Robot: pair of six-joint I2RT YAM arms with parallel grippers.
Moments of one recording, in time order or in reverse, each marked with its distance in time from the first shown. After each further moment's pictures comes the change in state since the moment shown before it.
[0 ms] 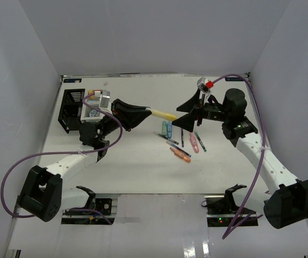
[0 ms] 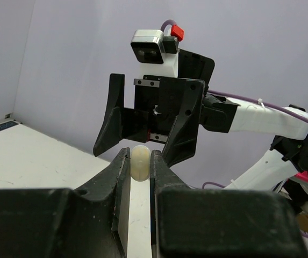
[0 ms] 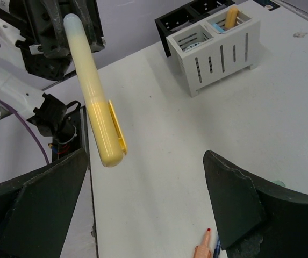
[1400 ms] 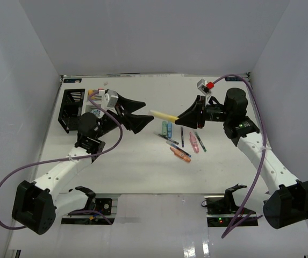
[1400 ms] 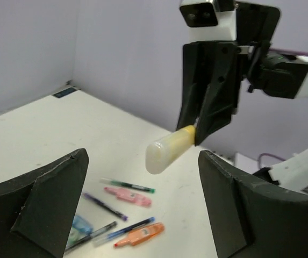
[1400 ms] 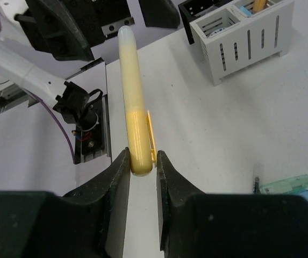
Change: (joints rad) left arm 0.006 -0.107 0.042 -0.399 -0.003 0.283; right arm -0.020 0.007 0.009 -0.025 -0.123 0.032
